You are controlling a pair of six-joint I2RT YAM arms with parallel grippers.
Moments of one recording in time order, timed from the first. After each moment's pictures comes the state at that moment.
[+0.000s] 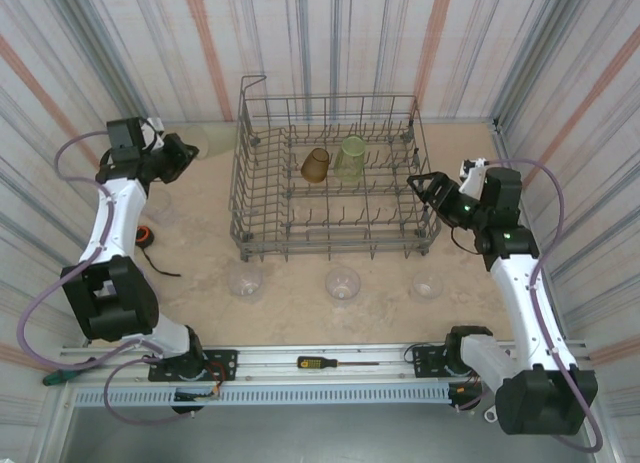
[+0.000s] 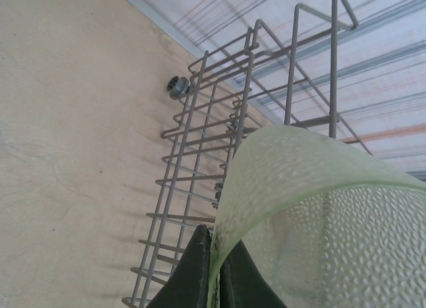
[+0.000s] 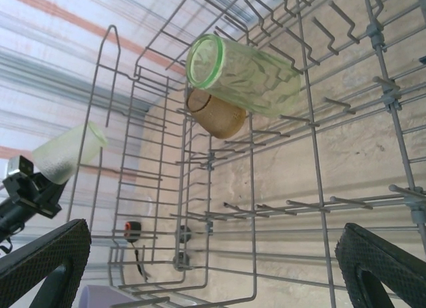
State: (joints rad) left arm 0.20 1.50 1.33 -0.47 0.54 -0.61; right arm 0.00 0.97 0.87 -0.38 -0.59 0.73
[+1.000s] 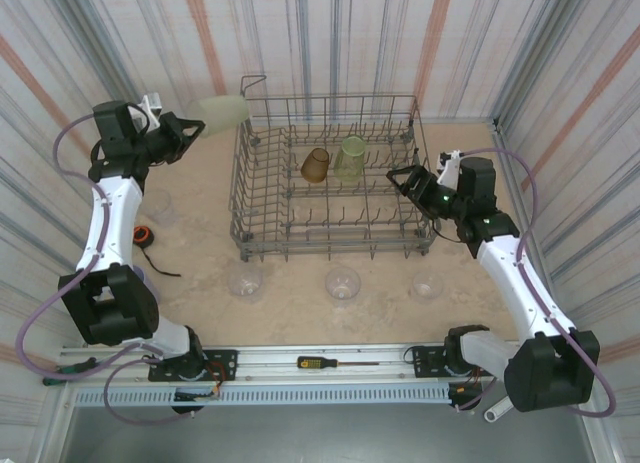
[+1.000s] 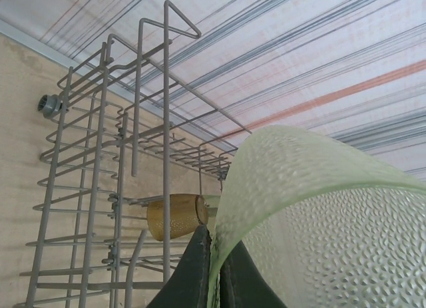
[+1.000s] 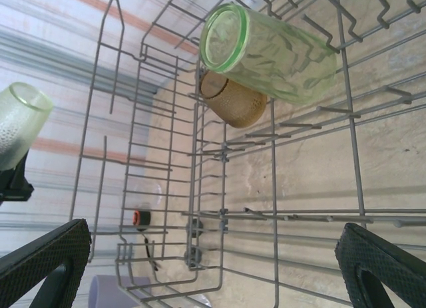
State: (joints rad) left arm 0.19 1.48 1.39 -0.33 0.79 -0.72; right arm 0.14 1.10 0.89 -0.26 -0.55 0.80
